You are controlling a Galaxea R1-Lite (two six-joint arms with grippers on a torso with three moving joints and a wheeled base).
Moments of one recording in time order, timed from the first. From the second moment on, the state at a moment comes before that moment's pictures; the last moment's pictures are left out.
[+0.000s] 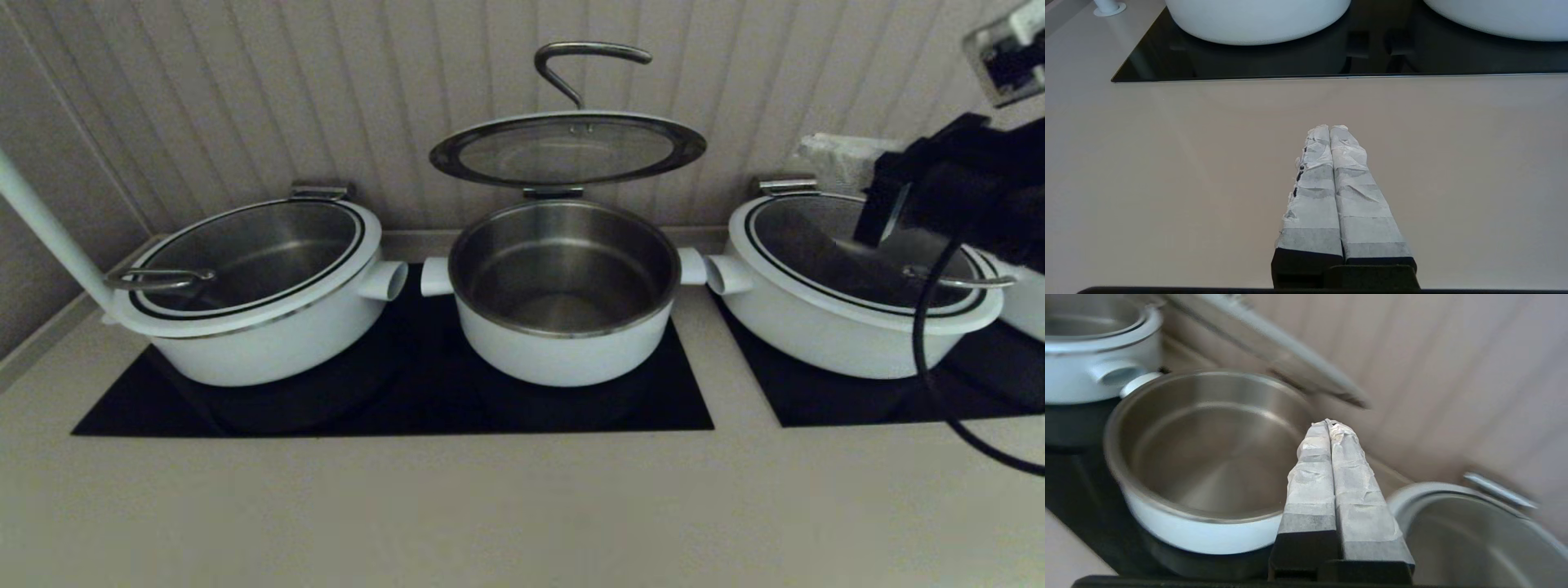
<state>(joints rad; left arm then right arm) 0.01 0.00 0.00 0.01 0.00 0.00 0.25 1.43 -1.00 -0.57 0.25 -0.30</state>
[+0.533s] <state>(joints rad) 0.01 0.00 0.00 0.01 0.00 0.00 0.19 1.49 -1.26 -0.33 0.26 -0.38</state>
